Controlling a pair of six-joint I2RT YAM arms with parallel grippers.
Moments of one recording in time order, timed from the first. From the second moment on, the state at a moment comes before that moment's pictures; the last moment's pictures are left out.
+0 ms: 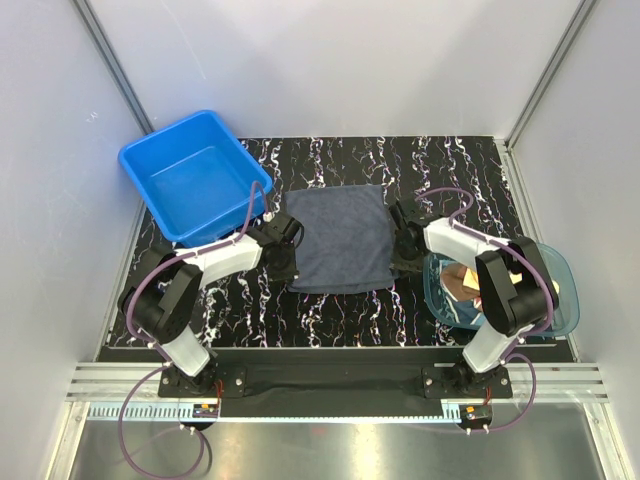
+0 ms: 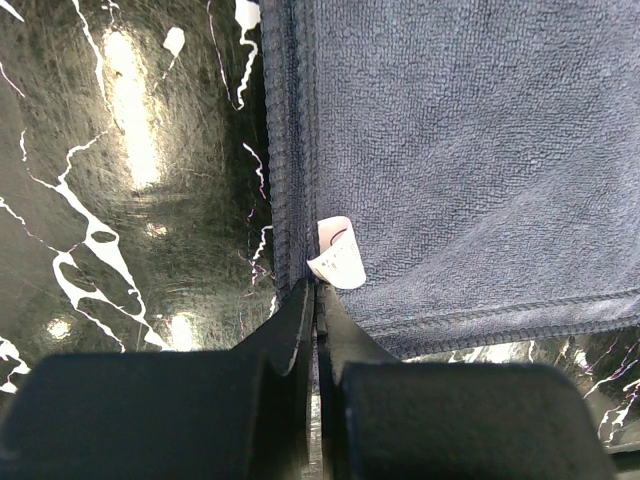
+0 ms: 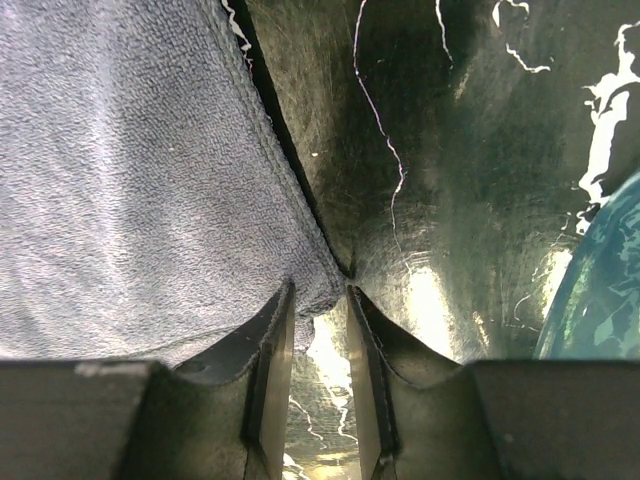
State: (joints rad) left arm -0.59 1.65 0.94 -0.49 -0.03 -0.68; right arm 0.41 1.69 1.01 -0.62 0.07 0.65
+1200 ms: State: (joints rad) left arm -0.59 1.64 0.97 -0.54 -0.04 -0.67; right arm 0.39 1.64 0.96 -0.55 0.10 0.70
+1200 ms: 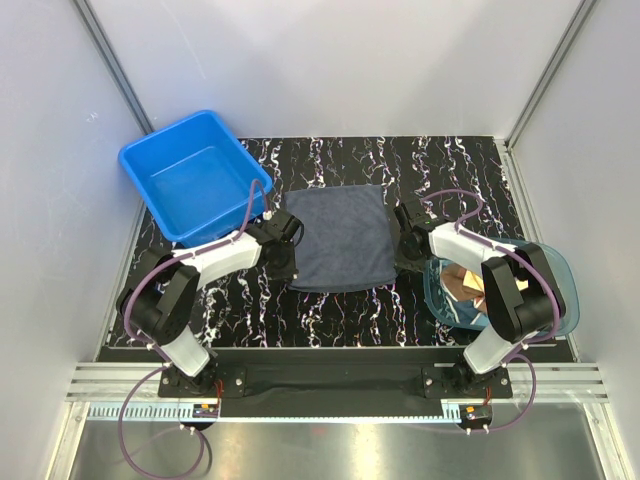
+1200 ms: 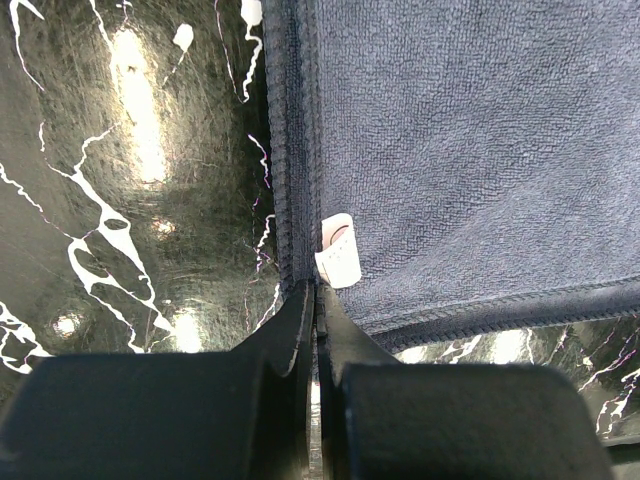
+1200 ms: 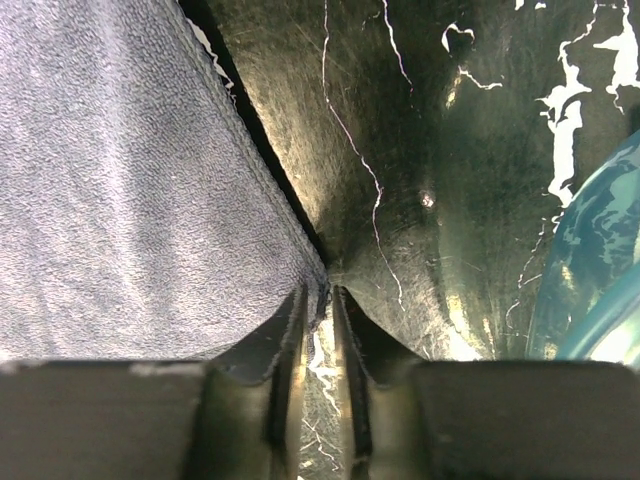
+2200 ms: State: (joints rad) left arm -0.59 1.64 0.95 -0.52 -0.03 -0.67; right arm 0.39 1.65 0.95 -0.53 0.10 0.74
